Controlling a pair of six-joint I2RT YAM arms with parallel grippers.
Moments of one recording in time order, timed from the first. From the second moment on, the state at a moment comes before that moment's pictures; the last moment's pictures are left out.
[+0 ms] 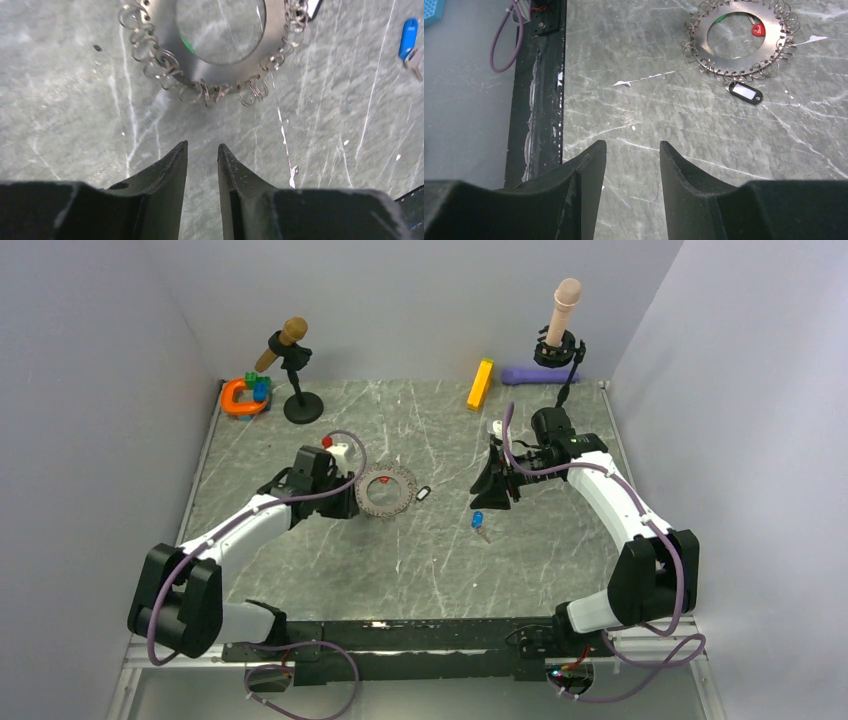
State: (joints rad) left arm -0.38 1.32 0.76 -0.33 0.18 -0.24; right arm 0.20 1.43 1.14 -0.88 -1.15 -0.83
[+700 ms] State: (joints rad) left arm -0.35 1.51 0.85 -0.21 0.29 -0.31; right arm 0.20 1.43 1.15 -0.89 -1.15 -0.85
